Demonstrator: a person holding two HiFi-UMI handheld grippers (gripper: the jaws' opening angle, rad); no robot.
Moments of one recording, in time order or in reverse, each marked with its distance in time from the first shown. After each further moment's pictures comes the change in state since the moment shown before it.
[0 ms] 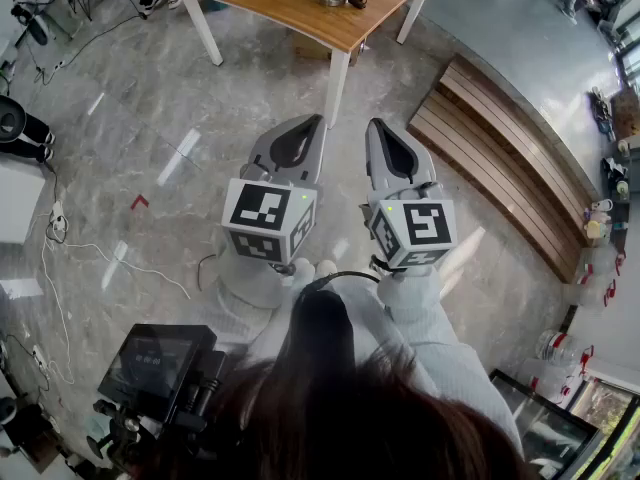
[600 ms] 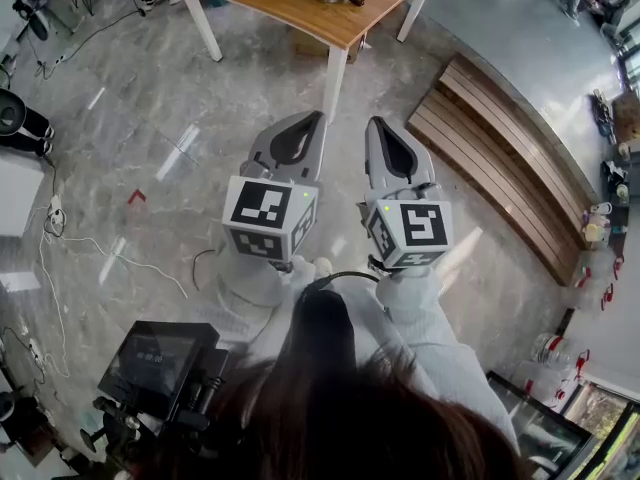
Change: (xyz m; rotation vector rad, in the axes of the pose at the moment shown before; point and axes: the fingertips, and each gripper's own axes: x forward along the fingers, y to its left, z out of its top) left arm 0.012 -0.017 0.000 0.006 -0.009 0.026; right arm -0.009 -0.018 0.001 -0.007 -0.013 -0.007
